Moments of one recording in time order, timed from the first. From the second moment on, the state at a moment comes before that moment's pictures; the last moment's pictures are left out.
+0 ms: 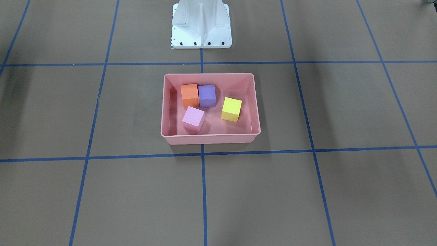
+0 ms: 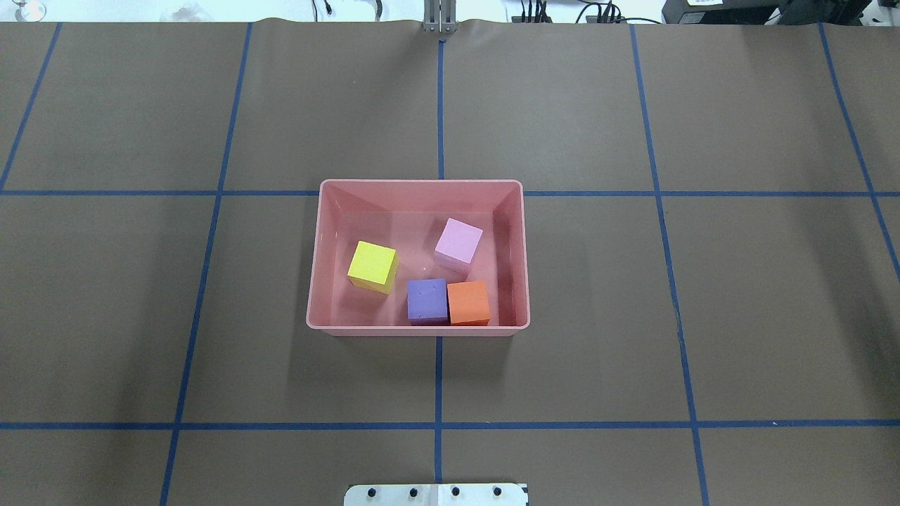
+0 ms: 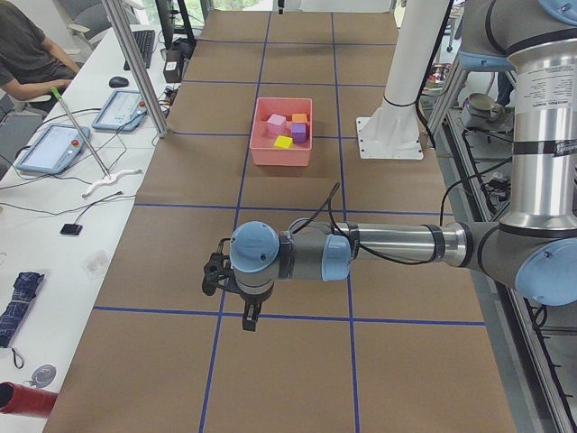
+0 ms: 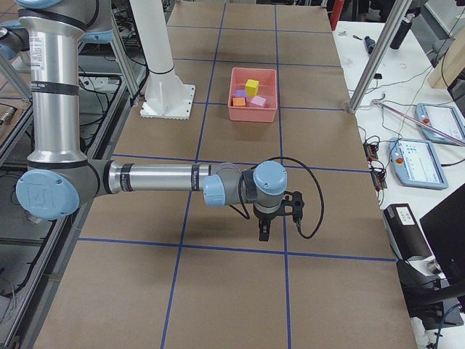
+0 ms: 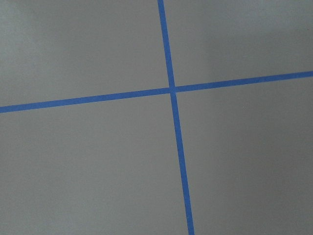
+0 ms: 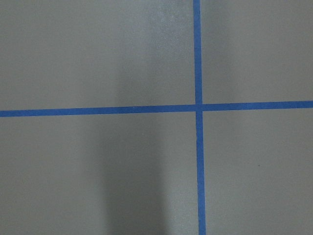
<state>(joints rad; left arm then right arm) -1.69 -1.50 -1.68 -1.57 -2.44 0.16 1.51 -1.61 1.64 -1.45 2.41 0.19</state>
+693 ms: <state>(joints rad) -1.69 -1.43 -1.69 -1.57 -2.43 0.16 1.52 -1.63 1.65 -1.45 2.40 0.17</state>
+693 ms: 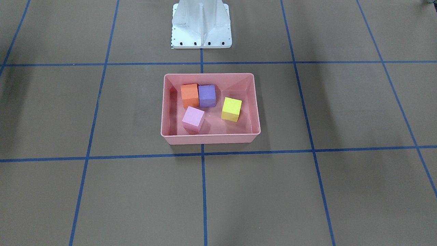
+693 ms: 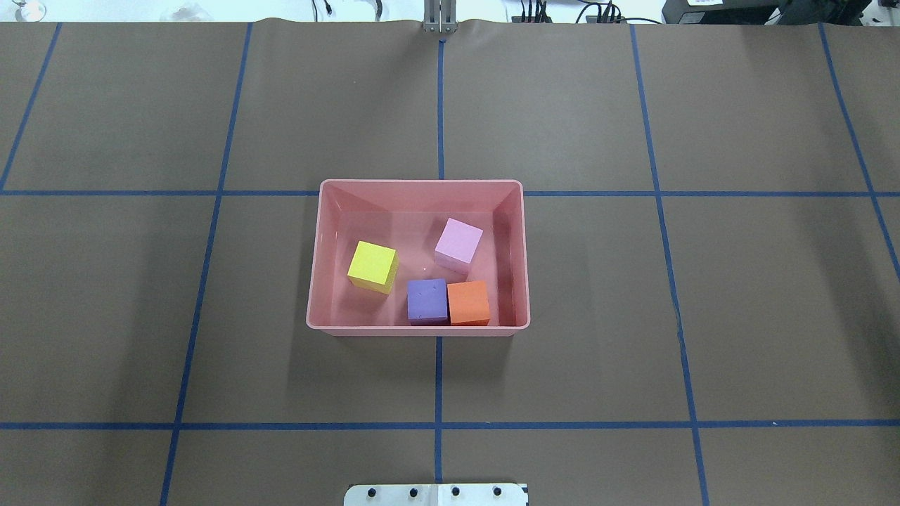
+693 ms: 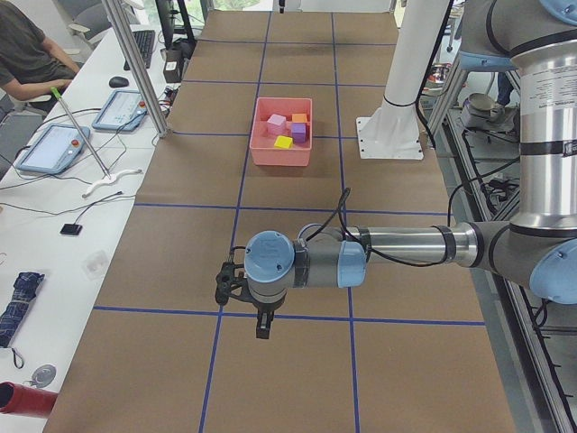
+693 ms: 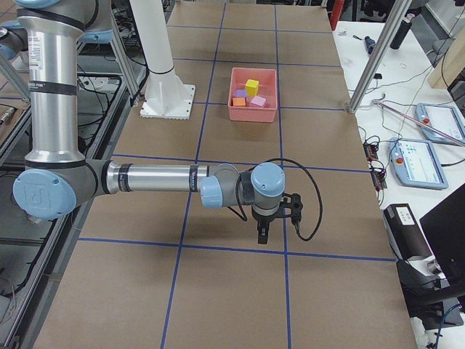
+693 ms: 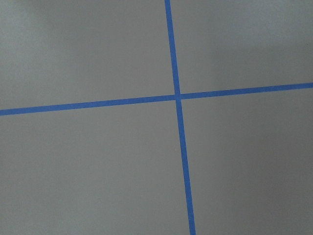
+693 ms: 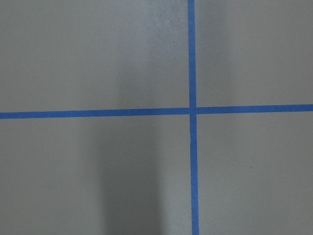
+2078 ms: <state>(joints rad) -1.68 -1.45 -1.69 -1.66 -2.34 -0.03 1.49 -1.60 1.70 -1.56 2.32 0.17</state>
